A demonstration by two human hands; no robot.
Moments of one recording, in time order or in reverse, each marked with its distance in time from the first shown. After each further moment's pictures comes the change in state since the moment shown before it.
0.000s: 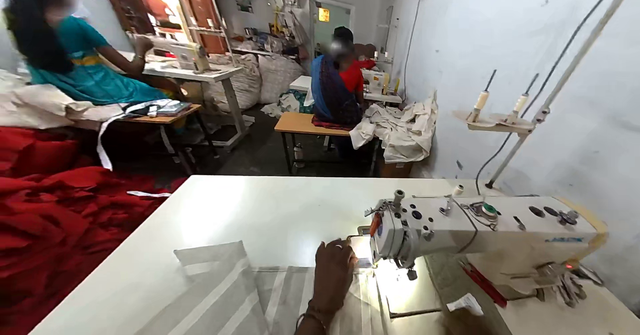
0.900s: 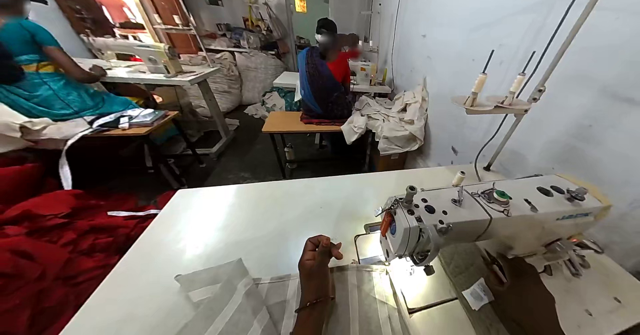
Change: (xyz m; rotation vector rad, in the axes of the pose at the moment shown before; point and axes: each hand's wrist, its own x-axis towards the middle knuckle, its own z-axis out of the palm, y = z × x) left_hand 0.000 -0.010 -0.047 -1.380 0.408 -0.252; right_hand 0.055 0.081 -0.002 -0.232 0.365 0.168
